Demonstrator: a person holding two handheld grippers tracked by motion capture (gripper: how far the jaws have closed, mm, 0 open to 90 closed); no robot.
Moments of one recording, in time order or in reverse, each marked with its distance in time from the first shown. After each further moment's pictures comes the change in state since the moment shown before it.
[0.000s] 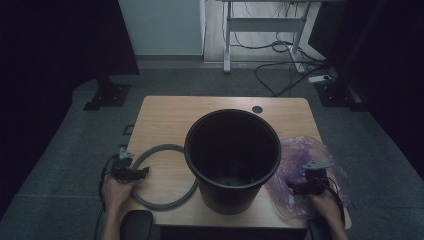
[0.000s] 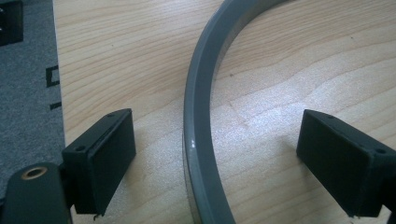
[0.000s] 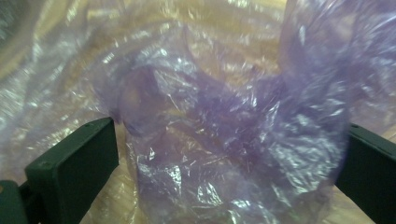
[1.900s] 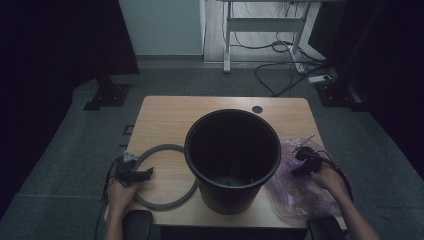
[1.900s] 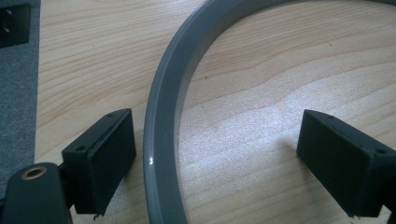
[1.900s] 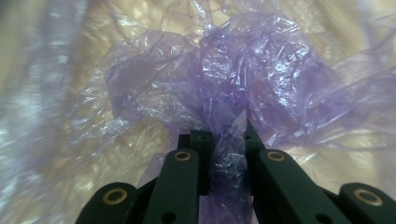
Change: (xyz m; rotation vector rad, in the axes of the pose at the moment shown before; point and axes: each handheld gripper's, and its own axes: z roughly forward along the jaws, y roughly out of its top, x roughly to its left) left arm -0.018 -0.003 0.001 -0.031 0.027 -0.027; right arm -0.019 0.079 0.010 0.507 0.162 -0.118
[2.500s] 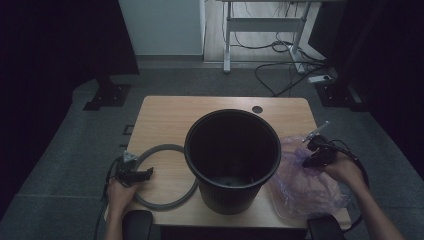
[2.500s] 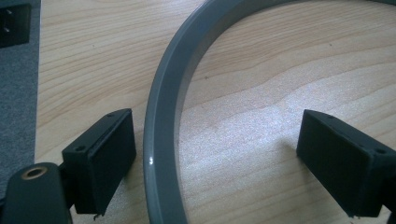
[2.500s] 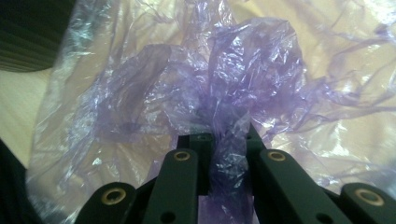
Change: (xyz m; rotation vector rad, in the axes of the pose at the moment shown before) left arm 0.000 0.000 0.000 -0.001 0.000 -0.001; right arm 0.008 0.005 -0.079 -0.072 -0.014 -0.063
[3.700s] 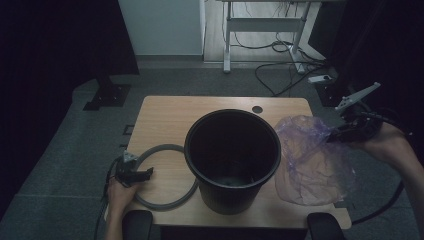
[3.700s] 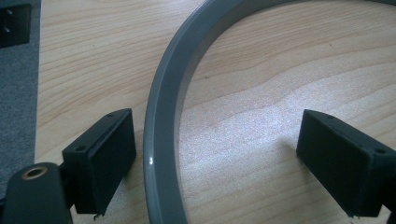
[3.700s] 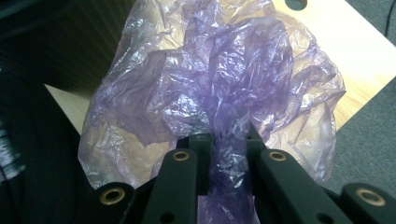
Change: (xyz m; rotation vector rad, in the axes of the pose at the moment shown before) left arm 0.000 0.000 0.000 -0.002 0.000 -0.002; right arm 0.017 0.024 -0.161 -0.161 -0.025 -0.075
